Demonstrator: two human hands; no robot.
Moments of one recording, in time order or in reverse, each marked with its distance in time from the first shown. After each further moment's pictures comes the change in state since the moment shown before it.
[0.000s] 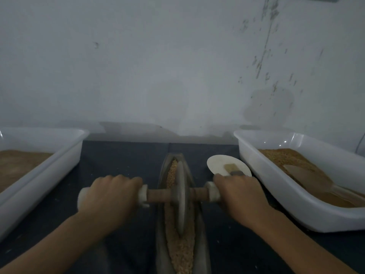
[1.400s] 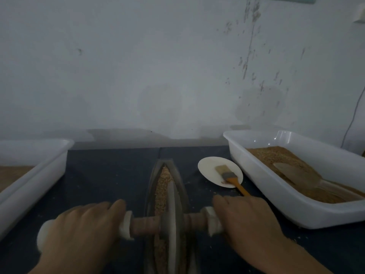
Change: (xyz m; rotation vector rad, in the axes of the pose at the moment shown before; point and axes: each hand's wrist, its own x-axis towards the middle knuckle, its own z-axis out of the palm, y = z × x) left_hand -0.037 0.010 -0.013 -0.135 0.186 0.174; right_hand -0.041 -0.013 -0.040 0.142 -0.283 0.018
